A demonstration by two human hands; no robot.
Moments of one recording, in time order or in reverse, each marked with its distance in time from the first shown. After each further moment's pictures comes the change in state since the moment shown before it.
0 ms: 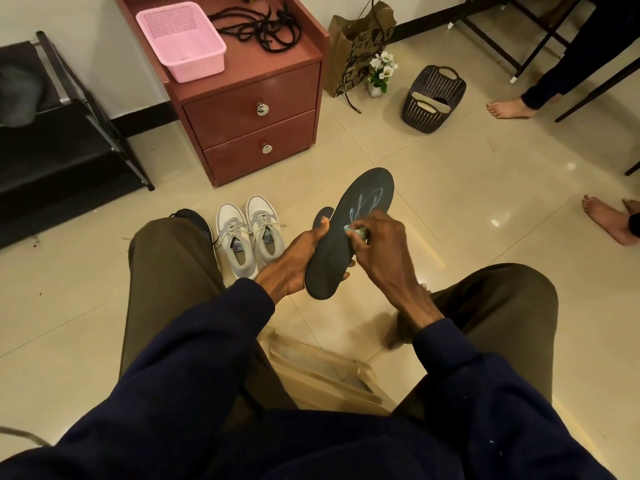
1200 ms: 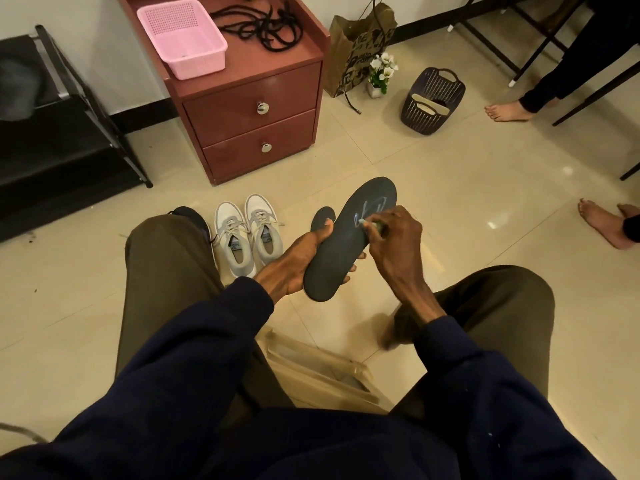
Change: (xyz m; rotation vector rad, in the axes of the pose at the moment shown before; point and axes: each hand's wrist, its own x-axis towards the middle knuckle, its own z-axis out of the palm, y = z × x) left_hand -0.003 -0.002 0.001 0.092 -0.026 0.002; right_hand 0.004 0.019 -0.005 -0.036 0.162 0.052
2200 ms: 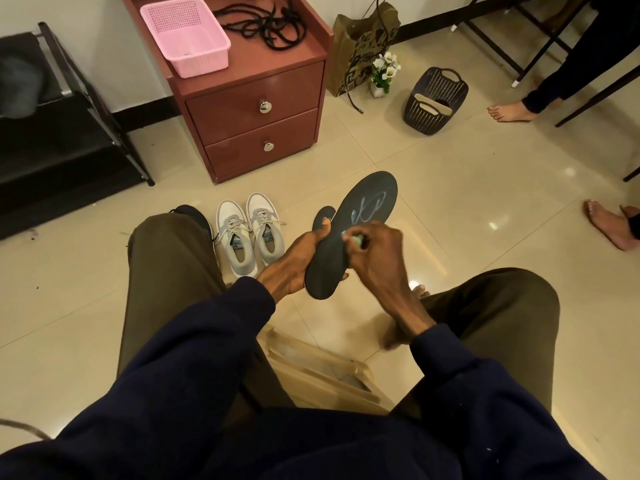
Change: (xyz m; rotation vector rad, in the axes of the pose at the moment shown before) left_hand 0.001 0.000 0.001 -0.078 0.088 -0.001; right_hand -0.020 -0.032 0.007 0.101 -0.135 0.011
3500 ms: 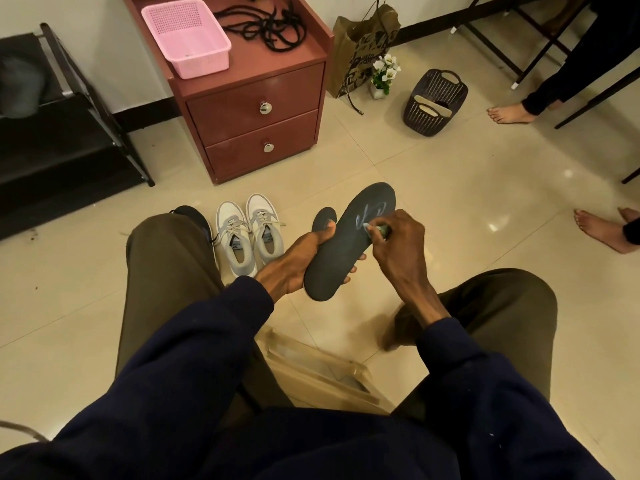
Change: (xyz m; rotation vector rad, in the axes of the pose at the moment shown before) left_hand -0.003 0.003 -0.002 0.103 -0.094 0.009; right_hand 0.019 0.032 -0.017 -0.094 0.088 0.000
